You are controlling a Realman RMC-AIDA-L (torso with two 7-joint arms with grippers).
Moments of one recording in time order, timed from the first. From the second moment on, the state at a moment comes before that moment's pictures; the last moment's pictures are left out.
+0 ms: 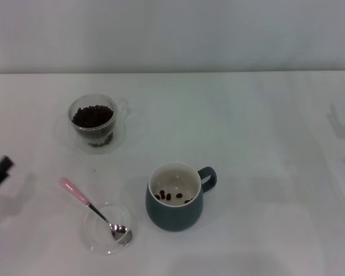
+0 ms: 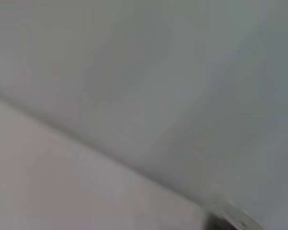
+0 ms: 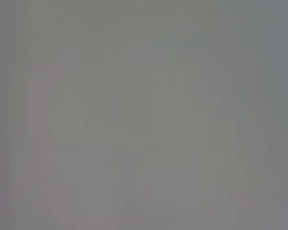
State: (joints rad) left arm -0.21 -2.07 0.81 0.30 -1.96 -1.23 2.00; right arm 0.41 2.01 0.55 0.18 -1.78 -1.24 0.03
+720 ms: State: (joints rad) left arm -0.24 -2.08 0.82 0.14 -2.65 -1.30 2.84; right arm 0.38 2.01 0.52 0.21 -1.78 -1.20 0.07
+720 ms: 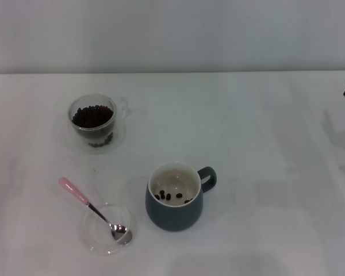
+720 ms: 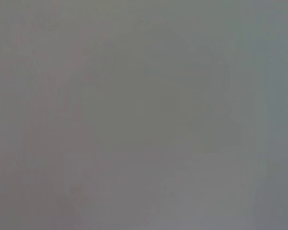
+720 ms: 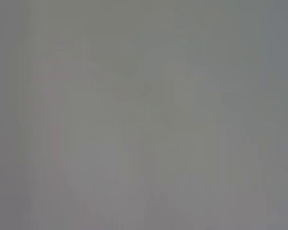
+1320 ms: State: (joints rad) left arm -0.28 -2.08 0.82 0.05 -2.65 -1.34 2.83; right arm 0.38 2.01 0.51 0.22 -1.78 -1.08 0.07
